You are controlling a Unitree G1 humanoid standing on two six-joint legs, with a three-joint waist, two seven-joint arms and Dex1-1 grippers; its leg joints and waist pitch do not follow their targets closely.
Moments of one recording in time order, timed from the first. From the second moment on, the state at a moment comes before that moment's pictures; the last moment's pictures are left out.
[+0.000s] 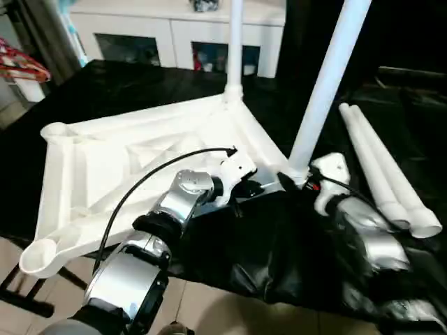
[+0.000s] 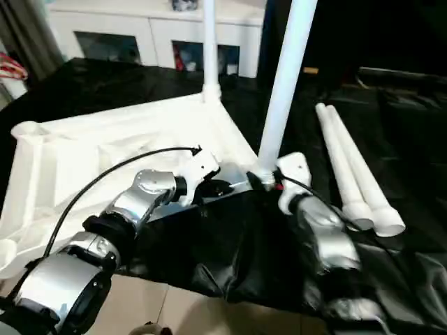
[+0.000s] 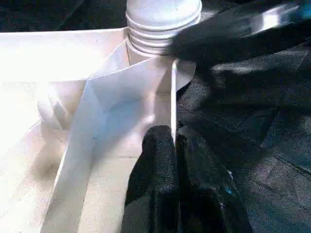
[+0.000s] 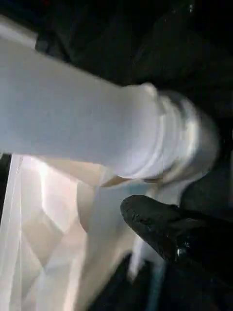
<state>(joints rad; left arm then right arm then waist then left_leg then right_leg) -0.84 0.03 -0.20 1.03 0.13 -0.03 -0.84 -0.33 -0.31 -0.04 0.41 0.10 0.05 0.59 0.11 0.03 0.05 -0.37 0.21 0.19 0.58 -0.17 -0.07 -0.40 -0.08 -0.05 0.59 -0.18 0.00</state>
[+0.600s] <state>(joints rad) -0.92 0.22 -0.08 0.93 0.06 -0.05 -0.74 -0.21 -0.35 0.07 0.14 0.15 0.24 0.75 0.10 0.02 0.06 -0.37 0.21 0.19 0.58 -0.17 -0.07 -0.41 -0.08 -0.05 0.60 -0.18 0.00</state>
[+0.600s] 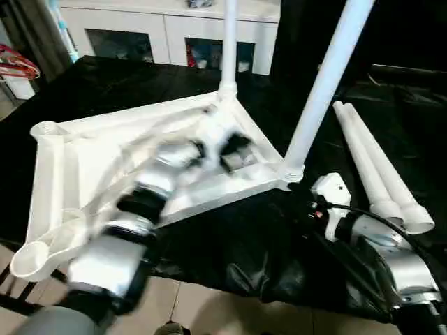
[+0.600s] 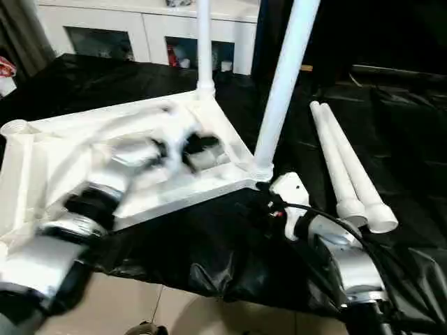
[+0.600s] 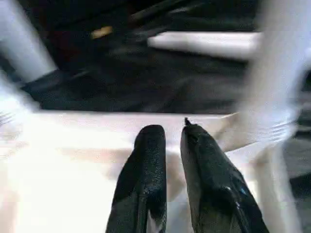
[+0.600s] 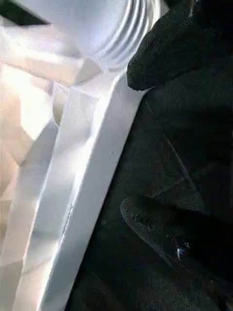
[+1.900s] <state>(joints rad) -0.61 0.72 -0.19 0.61 0.22 0.41 -1.00 -0.44 -0.20 0.13 0.52 0.04 0.27 0.51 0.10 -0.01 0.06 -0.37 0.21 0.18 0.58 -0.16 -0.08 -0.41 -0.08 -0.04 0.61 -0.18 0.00</state>
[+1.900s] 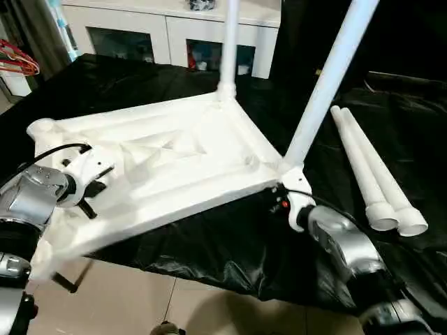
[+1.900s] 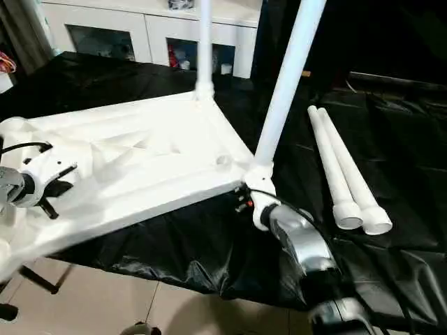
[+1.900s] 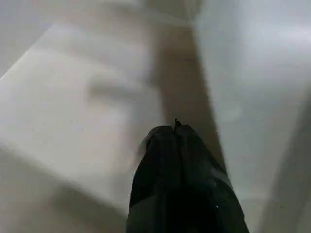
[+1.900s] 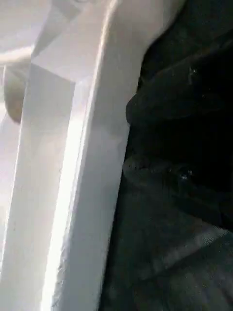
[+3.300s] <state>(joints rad) -0.94 0.25 -0.16 1.05 0.07 0.04 -0.72 -0.46 -0.31 0.05 0.38 0.05 0.22 0.51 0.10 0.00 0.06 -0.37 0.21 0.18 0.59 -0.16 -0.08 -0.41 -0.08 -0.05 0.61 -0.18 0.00</state>
